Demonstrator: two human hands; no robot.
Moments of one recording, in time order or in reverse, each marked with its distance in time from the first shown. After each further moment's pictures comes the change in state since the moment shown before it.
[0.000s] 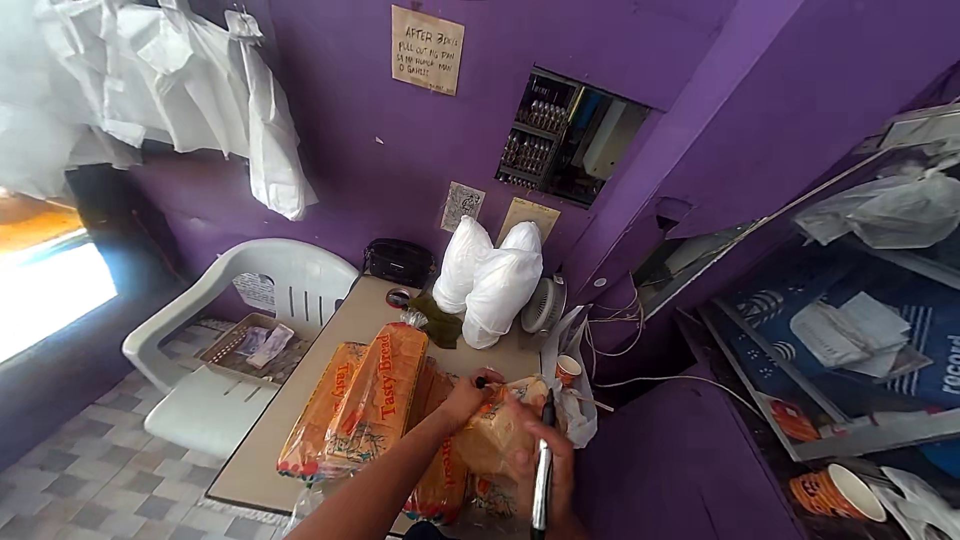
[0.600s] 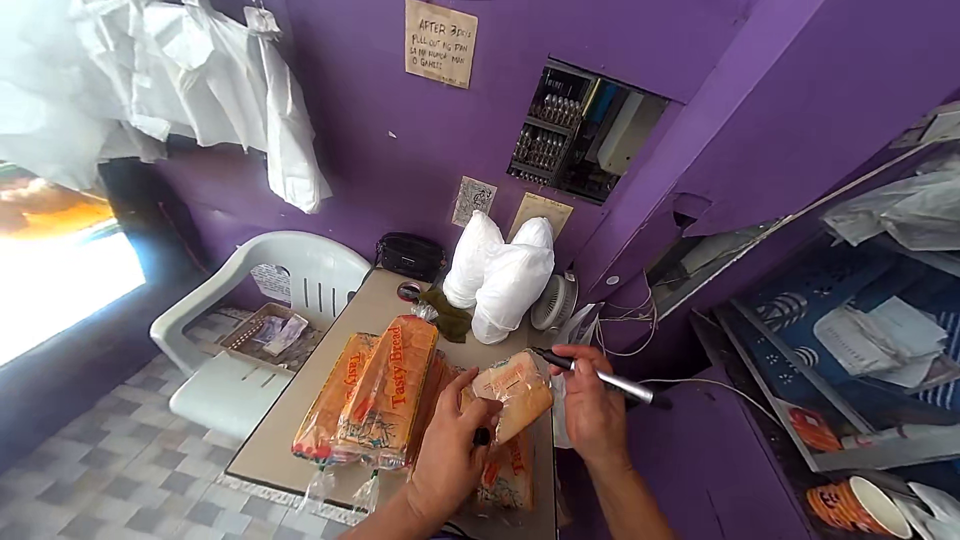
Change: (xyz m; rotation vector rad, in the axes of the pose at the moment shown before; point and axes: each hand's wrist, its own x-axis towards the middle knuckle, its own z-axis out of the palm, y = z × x) left_hand -0.118 0.014 0.020 0.552 0.509 0.629; right_hand 0.078 0.000 -0.028 0.336 0.039 0.358
